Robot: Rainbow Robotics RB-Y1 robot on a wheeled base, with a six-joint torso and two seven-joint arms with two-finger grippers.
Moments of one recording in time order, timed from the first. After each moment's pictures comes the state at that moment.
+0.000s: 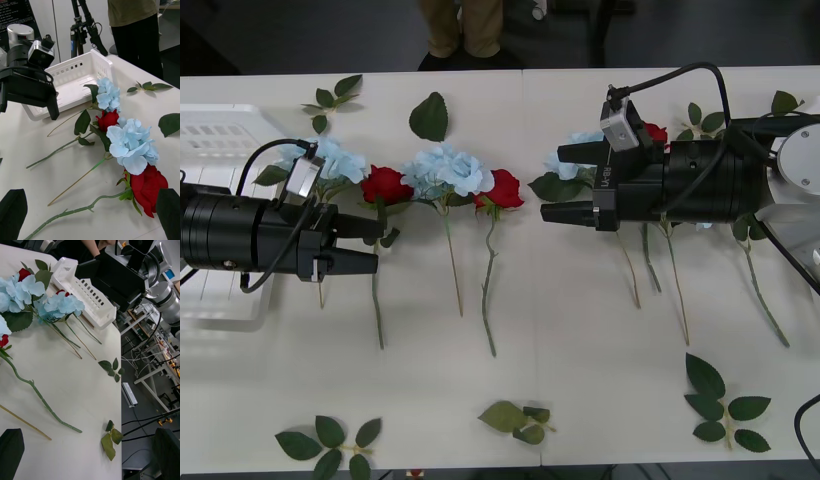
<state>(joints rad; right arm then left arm) -0.45 -0.62 0.21 -1.61 -1.77 1.05 2.69 -0.44 0.88 -0.40 -1.24 2.31 1.32 -2.75</state>
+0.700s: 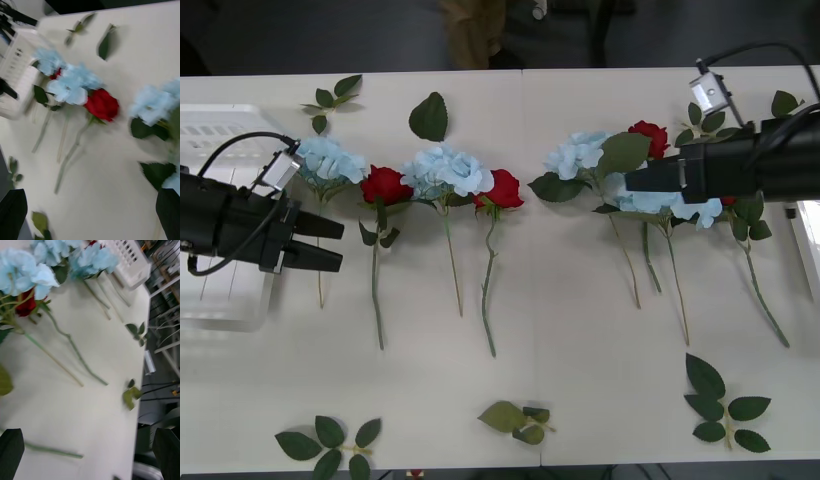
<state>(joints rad) -0.49 -0.99 0.26 -1.56 -1.86 1.06 2.03 -0.65 1.12 -0.74 -1.17 2.39 1.25 -2.75</state>
